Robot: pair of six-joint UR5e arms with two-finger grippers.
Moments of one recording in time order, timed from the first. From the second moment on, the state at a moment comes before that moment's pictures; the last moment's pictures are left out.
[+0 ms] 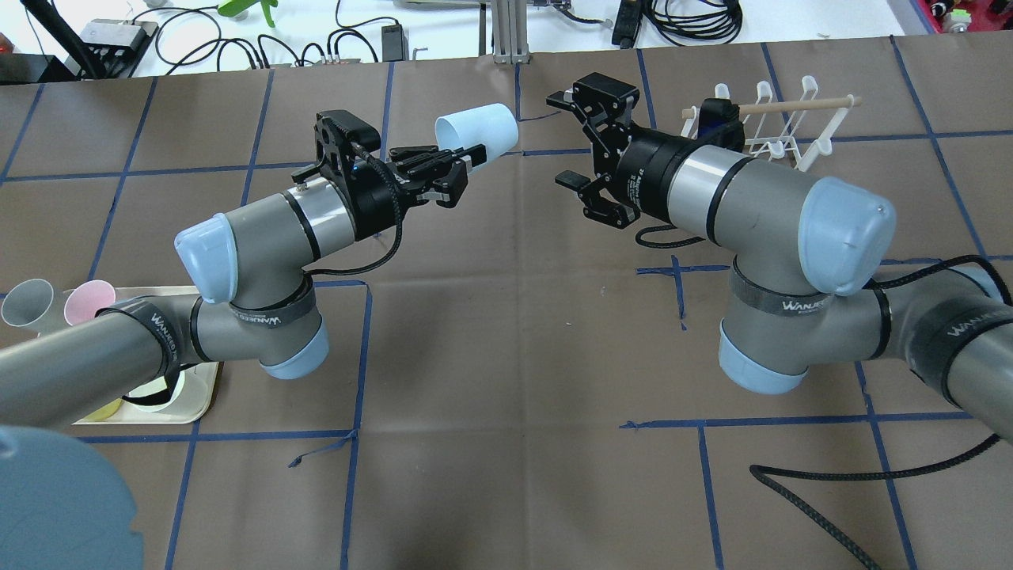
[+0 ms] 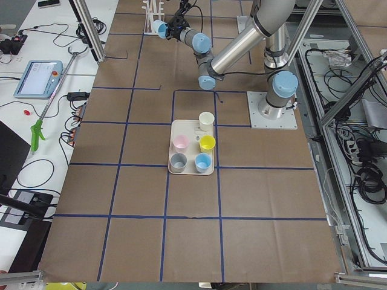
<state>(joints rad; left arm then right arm) -1.55 -1.91 -2.18 0.50 0.66 -0.01 1.61 -1.41 2.19 -3.40 -0.92 1.53</state>
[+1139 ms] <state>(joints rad) -1.56 -1.90 -2.21 0.50 0.69 0.00 1.66 -1.27 2.11 -3.41 -0.91 1.59</state>
